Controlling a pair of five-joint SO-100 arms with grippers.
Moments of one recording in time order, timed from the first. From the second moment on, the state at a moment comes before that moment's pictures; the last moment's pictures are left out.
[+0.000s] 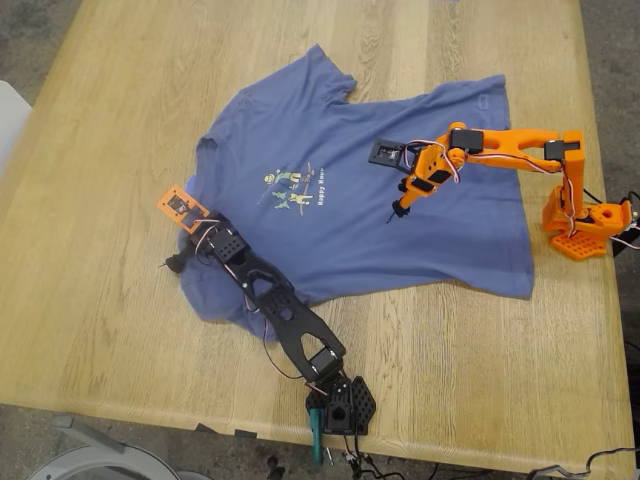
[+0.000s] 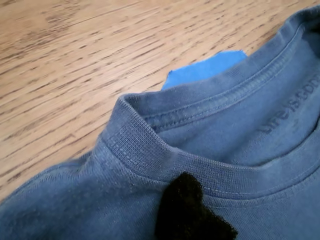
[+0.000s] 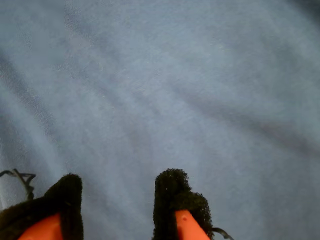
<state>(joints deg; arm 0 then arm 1) -41.4 20.6 14.9 42.5 -101.2 -3.7 76.0 66.1 66.4 -81.7</state>
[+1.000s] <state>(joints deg) -38.2 2.2 -17.0 68.0 -100.9 -3.9 67.5 62.1 61.1 -80.6</state>
